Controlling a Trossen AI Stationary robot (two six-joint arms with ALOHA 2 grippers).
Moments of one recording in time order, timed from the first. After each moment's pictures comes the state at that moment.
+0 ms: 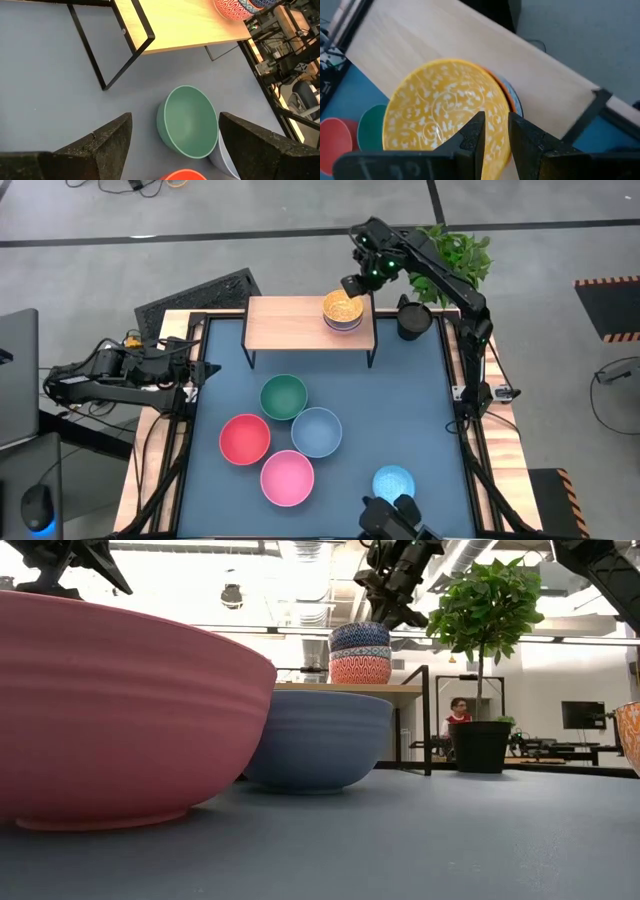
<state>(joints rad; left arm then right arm) -0.01 0.41 0.82 -1.04 -0.43 -1.10 -0.70 2.00 2.33 -1.35 -0.17 0.33</state>
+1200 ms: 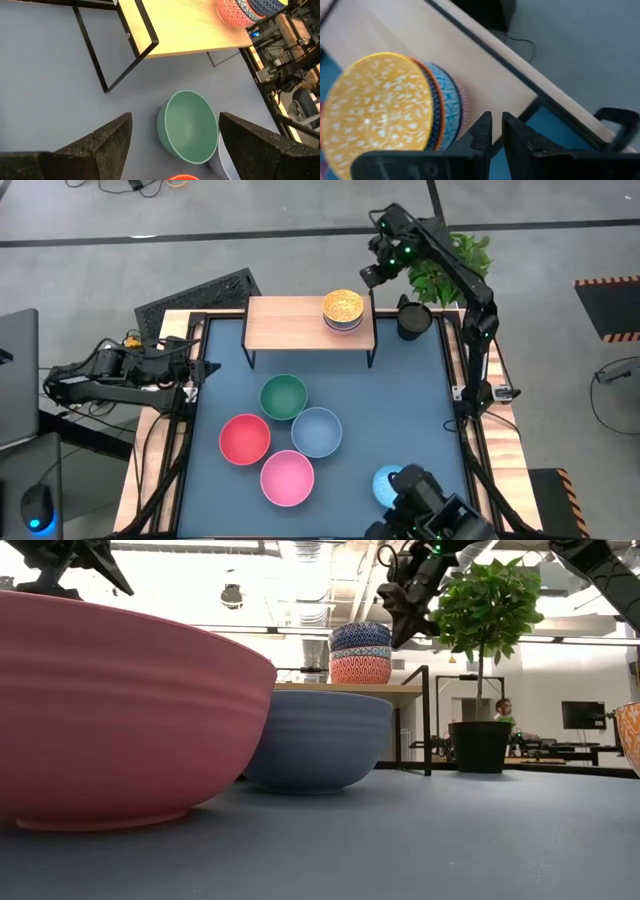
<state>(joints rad) -0.01 0.41 0.82 -1.04 -0.45 -1.13 -0.87 2.00 2.33 -1.42 -0.25 0.08</state>
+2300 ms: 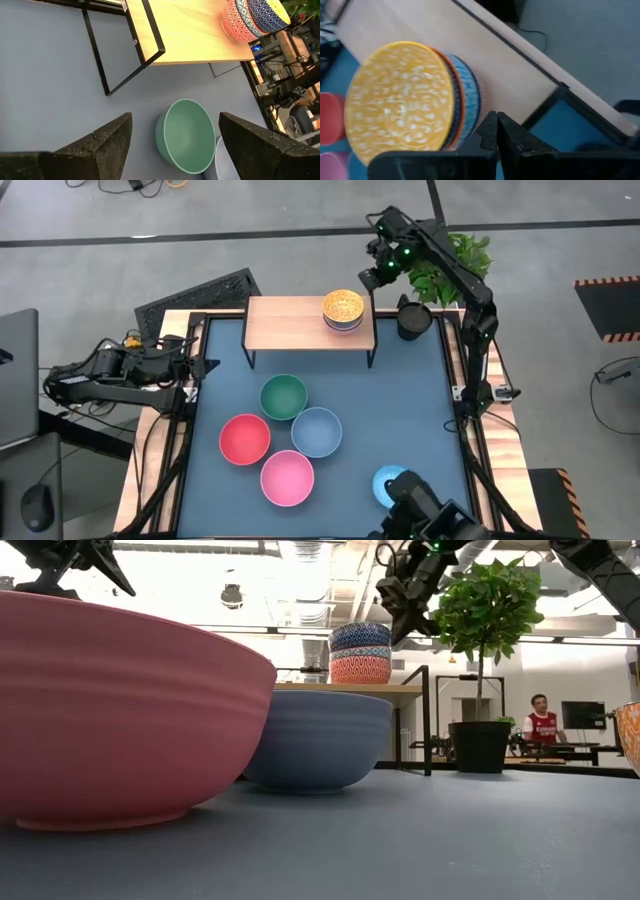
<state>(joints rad) 0.00 0.41 0.82 -1.04 -0.49 -1.20 -0.84 2.00 2.33 -1.45 -0.31 0.12</state>
